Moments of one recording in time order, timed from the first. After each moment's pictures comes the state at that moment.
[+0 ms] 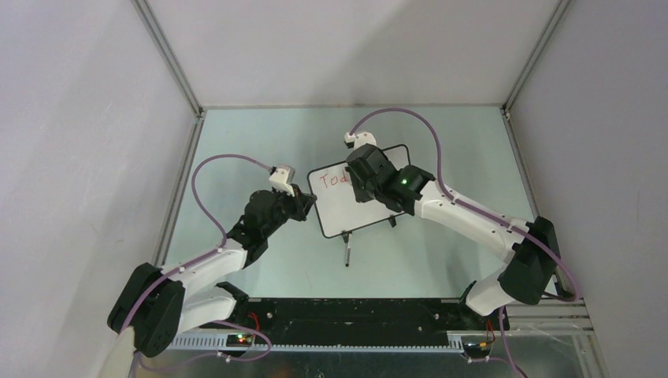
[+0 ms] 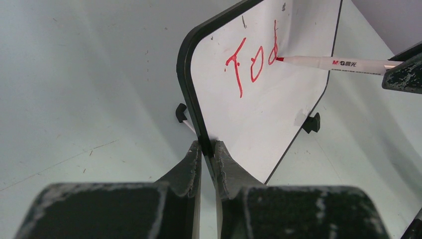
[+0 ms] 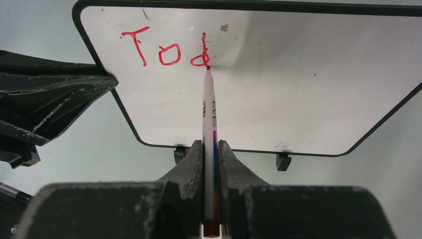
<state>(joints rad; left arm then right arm) -0.53 1.11 0.38 0.48 0.08 -0.34 0.89 1.52 1.38 -0.62 0.33 0.37</state>
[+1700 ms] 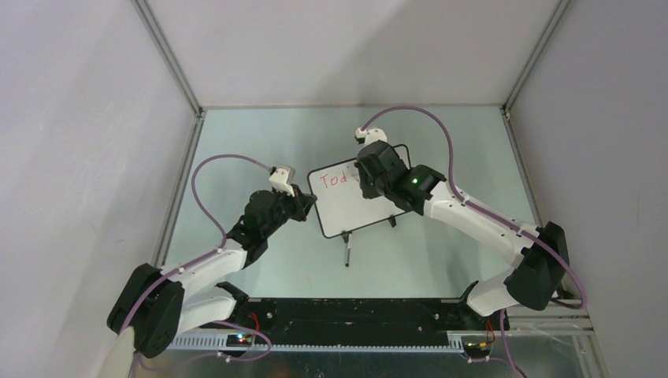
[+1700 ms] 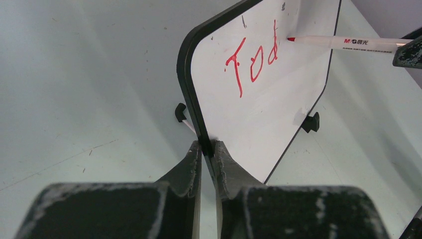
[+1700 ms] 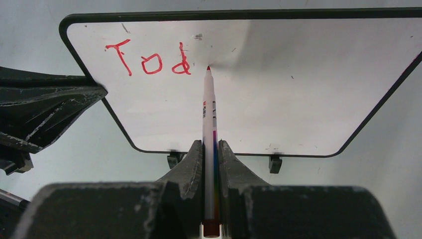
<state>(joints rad) -0.53 1.10 0.38 0.47 0.08 -0.34 0.85 1.46 1.33 -0.59 0.31 0.37</state>
